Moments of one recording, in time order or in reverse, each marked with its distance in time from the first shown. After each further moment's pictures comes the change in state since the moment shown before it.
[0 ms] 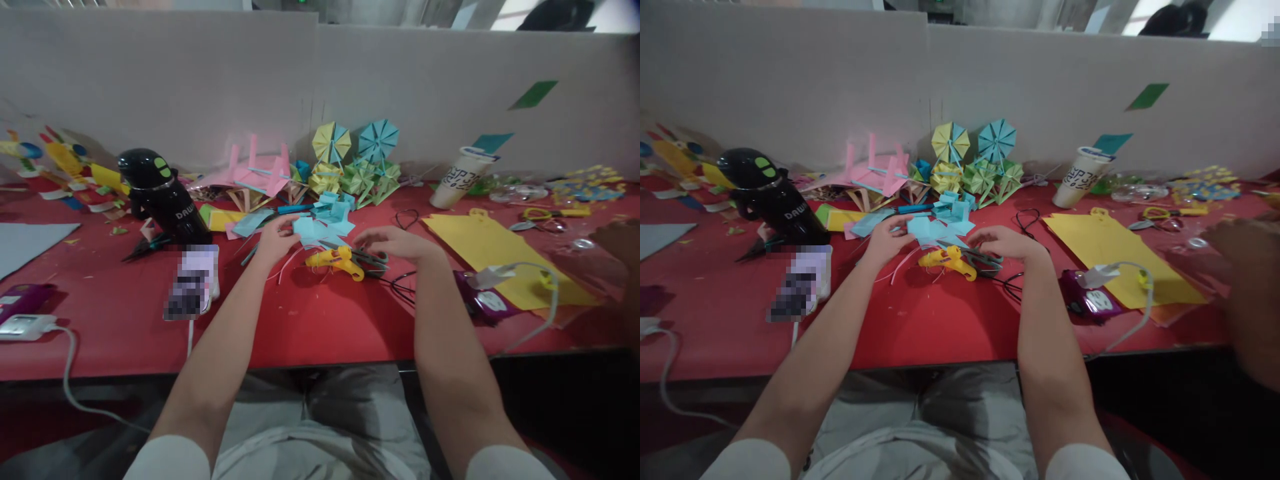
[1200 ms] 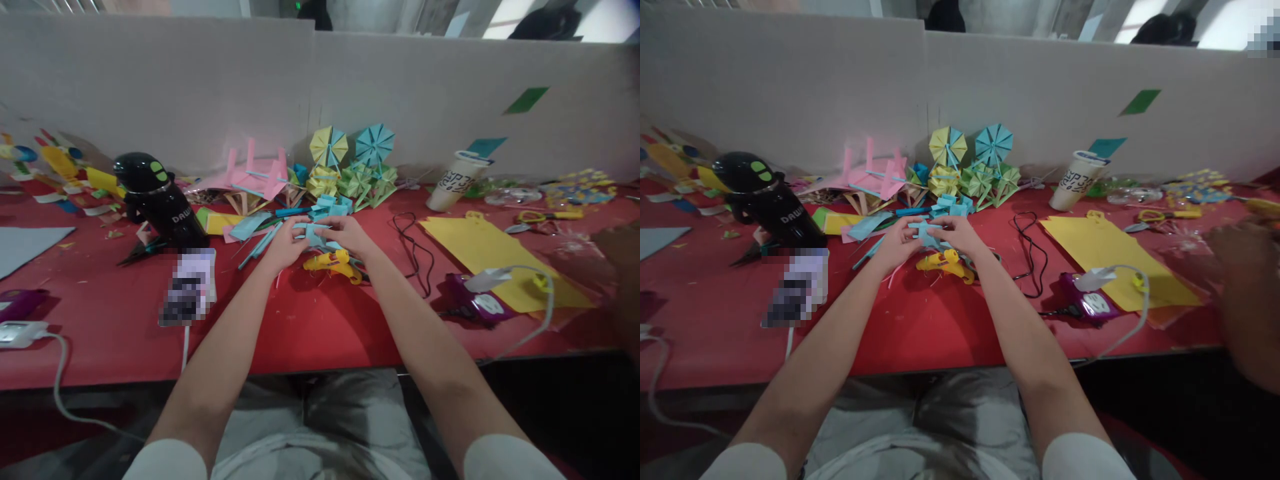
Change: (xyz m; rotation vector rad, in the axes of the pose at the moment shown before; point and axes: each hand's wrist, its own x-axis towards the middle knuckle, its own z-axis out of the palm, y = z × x) left_hand -0.007 0.018 0.023 -0.228 -0.222 -0.080; right_hand 0.084 -0.012 0.064 0.310 0.303 -0.256
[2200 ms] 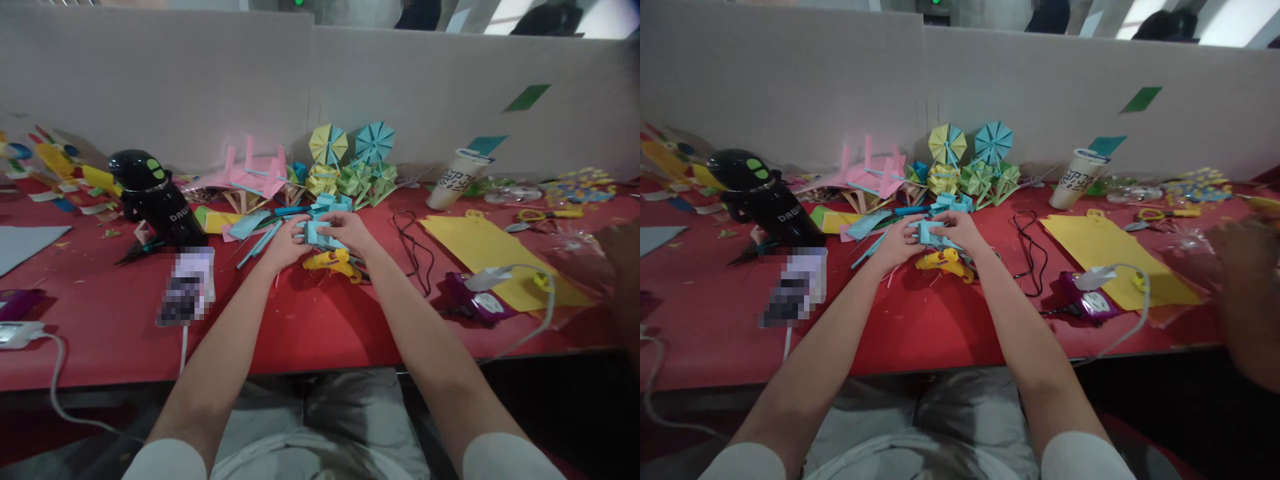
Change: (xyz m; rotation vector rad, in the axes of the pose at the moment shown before) left_hand 0.002 -0.002 -0.002 0.067 -0.047 -0.027; right_hand 0.001 0.003 0.000 0.151 0.096 0.024
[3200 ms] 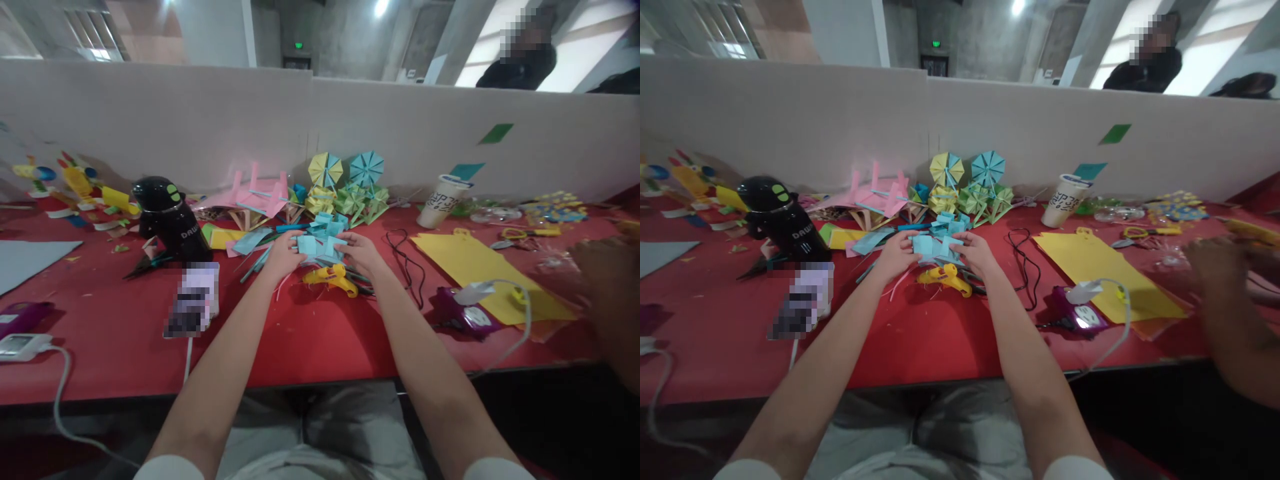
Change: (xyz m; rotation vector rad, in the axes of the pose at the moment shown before) left_hand 0.002 0.012 -0.004 0.020 0.200 -0.095; right_hand -0.016 0.002 -0.022 0.271 0.172 0.121
